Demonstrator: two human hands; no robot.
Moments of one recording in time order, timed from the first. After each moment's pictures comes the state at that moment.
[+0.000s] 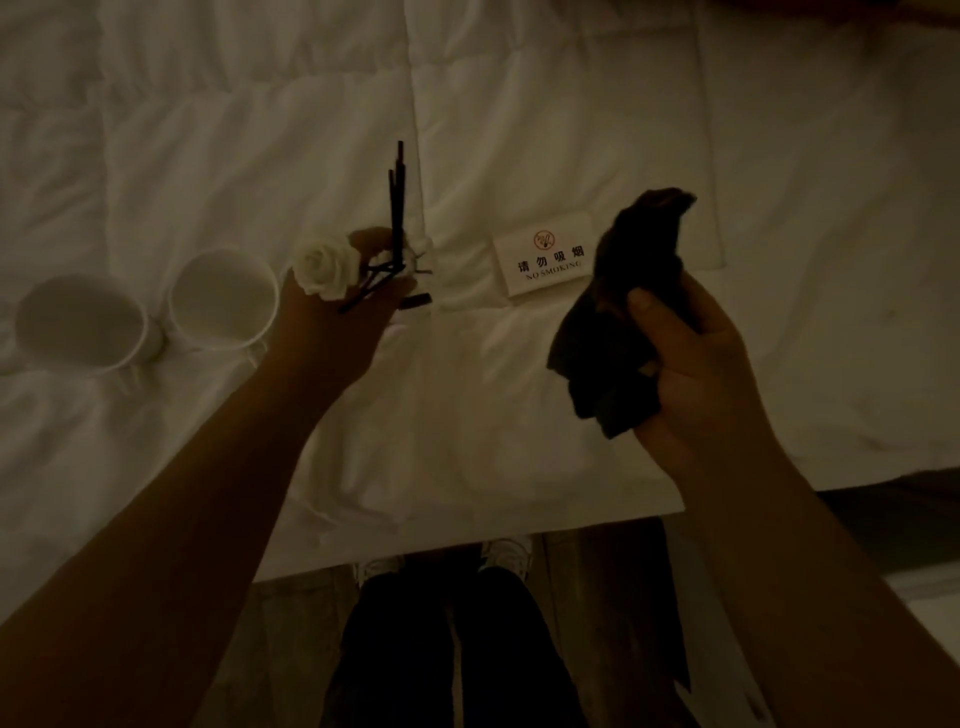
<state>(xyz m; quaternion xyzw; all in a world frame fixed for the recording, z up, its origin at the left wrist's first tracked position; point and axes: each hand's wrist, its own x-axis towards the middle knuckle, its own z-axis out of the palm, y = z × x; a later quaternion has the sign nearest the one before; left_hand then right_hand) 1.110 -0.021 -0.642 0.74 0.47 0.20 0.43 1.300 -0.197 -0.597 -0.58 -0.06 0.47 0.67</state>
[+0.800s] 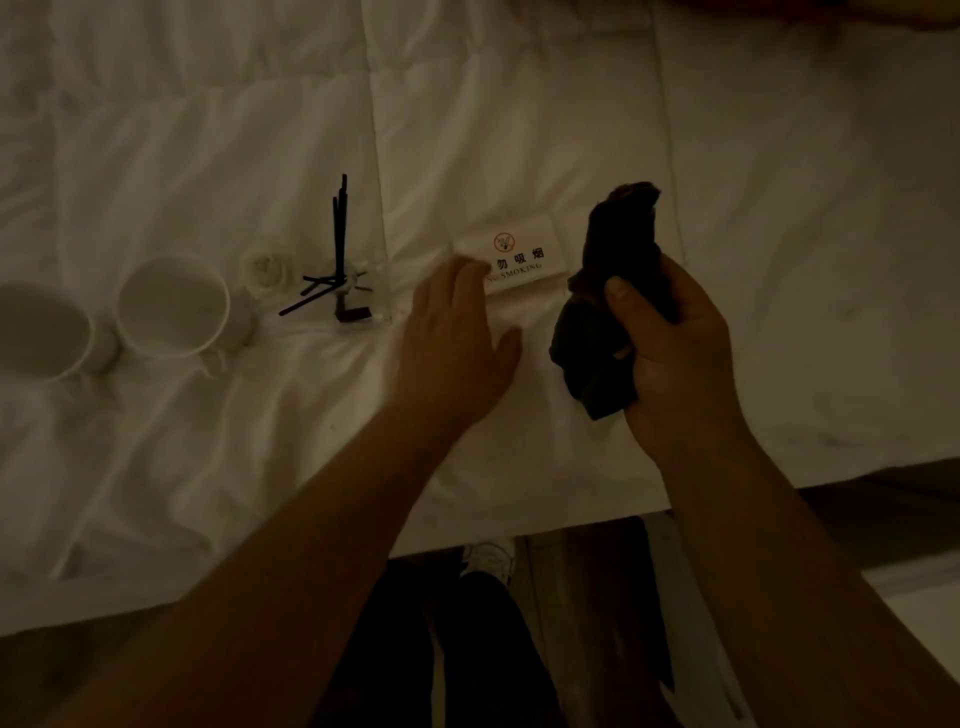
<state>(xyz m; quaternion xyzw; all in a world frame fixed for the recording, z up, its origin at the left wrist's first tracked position) 1.200 -0.106 -0.662 0.83 0.44 0.09 0.34 1.328 -0.203 -0.608 -0.65 -0.09 0.39 0.65</state>
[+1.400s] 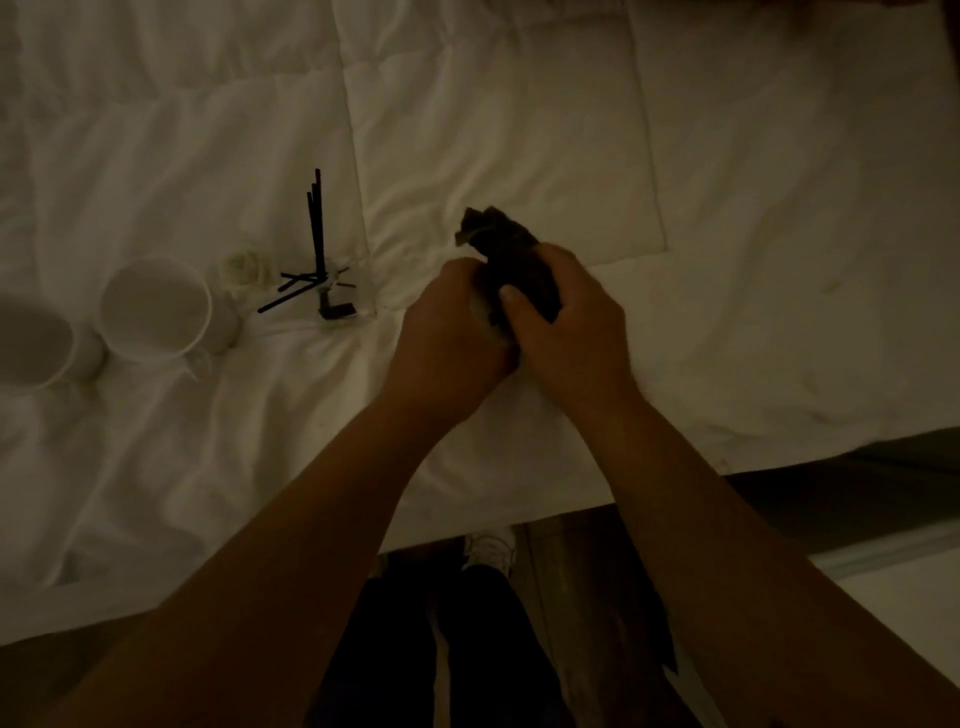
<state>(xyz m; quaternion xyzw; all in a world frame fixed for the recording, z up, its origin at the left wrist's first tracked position) 1.203 -0.106 -0.644 0.77 0.43 0.12 0.46 1.303 -0.176 -0.630 -0.84 -0.31 0.28 0.36</state>
